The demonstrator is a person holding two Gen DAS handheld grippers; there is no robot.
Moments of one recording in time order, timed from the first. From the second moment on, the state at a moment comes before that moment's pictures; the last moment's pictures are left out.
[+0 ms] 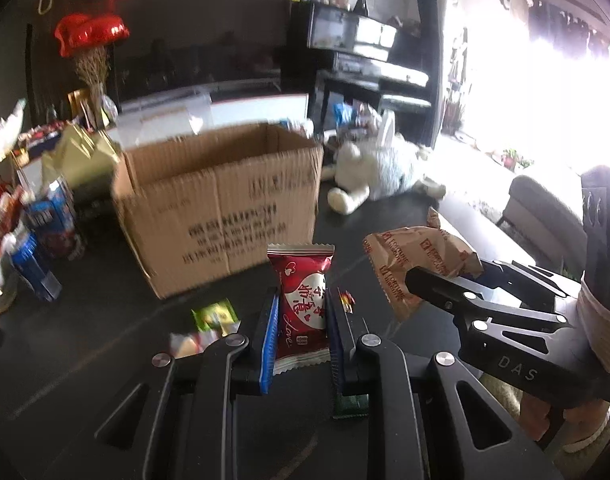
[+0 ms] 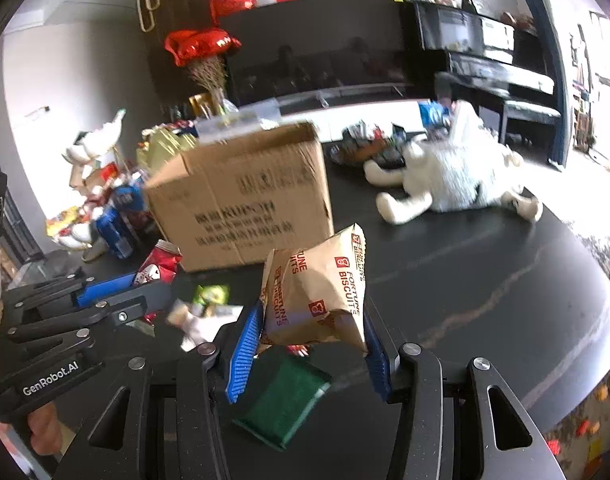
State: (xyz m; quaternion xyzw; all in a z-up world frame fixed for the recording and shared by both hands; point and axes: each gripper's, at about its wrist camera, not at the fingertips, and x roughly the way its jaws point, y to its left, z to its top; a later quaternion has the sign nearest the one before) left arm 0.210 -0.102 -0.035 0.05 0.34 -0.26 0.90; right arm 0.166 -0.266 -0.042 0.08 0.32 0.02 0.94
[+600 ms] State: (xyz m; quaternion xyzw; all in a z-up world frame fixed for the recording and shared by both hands) left arm 0.232 -0.067 0.017 0.04 0.29 -0.22 0.93; right arm 0.200 -0.232 0.014 0.06 0.28 0.07 0.96
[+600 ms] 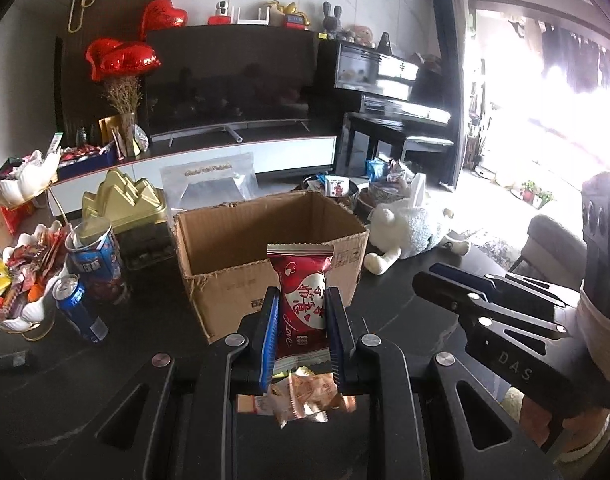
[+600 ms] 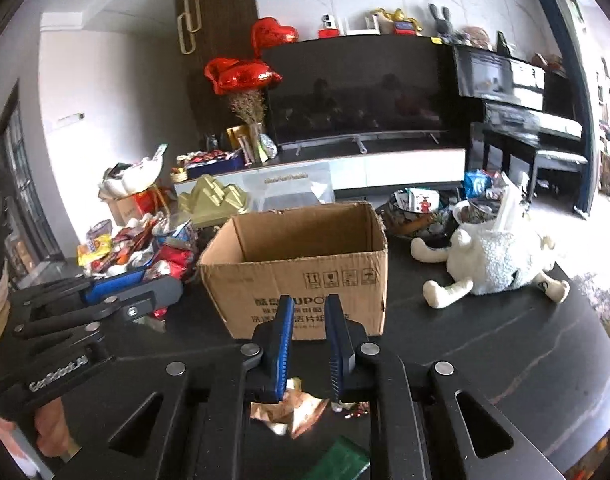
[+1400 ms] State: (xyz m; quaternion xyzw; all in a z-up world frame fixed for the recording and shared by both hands) left arm 0.230 -0.038 -0.071 0.03 0.36 -0.19 0.91; right arm 0.230 -0.206 -0.085 0.09 0.41 0.09 0.90
